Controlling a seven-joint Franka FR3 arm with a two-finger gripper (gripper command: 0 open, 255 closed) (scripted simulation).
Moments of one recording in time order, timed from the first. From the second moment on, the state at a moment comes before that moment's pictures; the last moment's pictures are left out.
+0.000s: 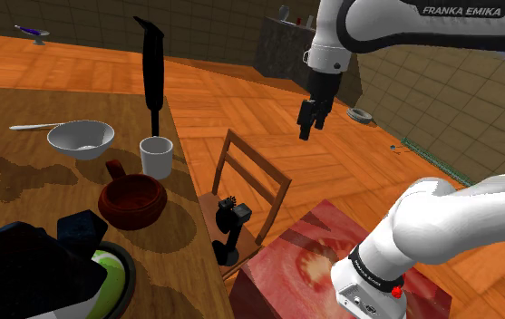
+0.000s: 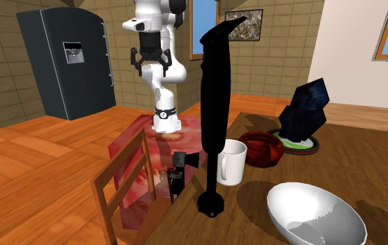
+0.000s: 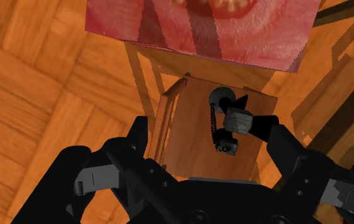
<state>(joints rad) 0.07 -0.63 0.05 -2.40 -0.01 1.60 -0.03</state>
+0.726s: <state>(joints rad) 0.12 -0.31 0.19 -2.27 0.03 1.85 0.15</state>
